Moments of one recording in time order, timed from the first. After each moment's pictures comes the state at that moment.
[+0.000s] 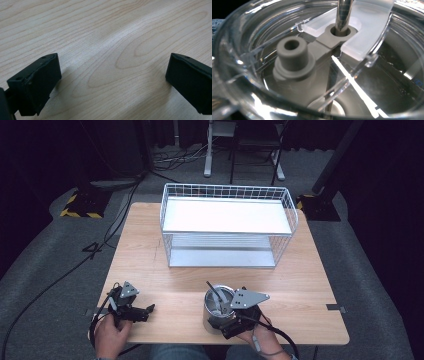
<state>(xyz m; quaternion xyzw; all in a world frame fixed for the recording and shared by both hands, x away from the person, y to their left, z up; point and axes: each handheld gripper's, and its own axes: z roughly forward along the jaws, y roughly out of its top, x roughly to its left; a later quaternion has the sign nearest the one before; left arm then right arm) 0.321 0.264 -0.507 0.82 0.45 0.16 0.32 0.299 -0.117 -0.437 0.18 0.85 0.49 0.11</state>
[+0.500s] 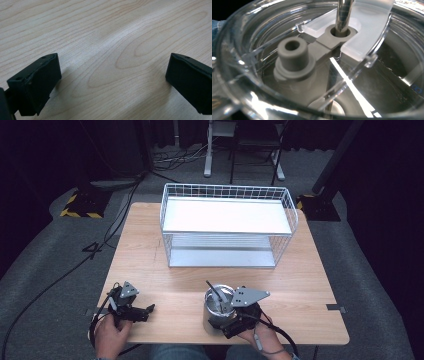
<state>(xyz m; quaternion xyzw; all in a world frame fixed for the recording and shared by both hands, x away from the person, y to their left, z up) 0.321 0.264 -0.507 0.82 0.45 0.16 0.32 0.301 -0.118 -0.431 0.18 0.85 0.49 0.08</state>
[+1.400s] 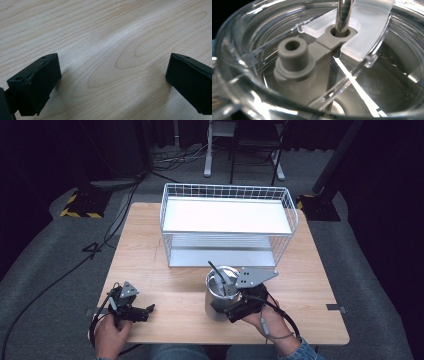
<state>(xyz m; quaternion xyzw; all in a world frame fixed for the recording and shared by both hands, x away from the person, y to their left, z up) 0.321 0.264 -0.507 0.82 0.45 0.16 0.32 0.320 -0.120 -0.369 0.16 0.85 0.49 0.10</state>
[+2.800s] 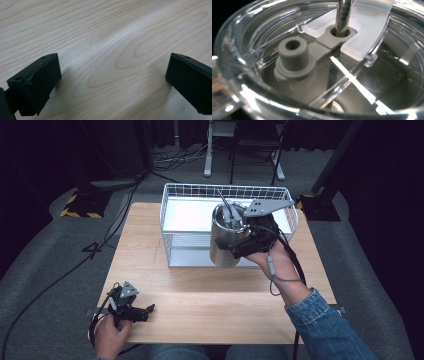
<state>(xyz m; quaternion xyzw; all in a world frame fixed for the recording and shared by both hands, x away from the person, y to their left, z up) 0.321 0.264 -0.507 0.82 0.45 0.16 0.32 0.399 -0.120 -0.242 0.20 0.83 0.50 0.16</state>
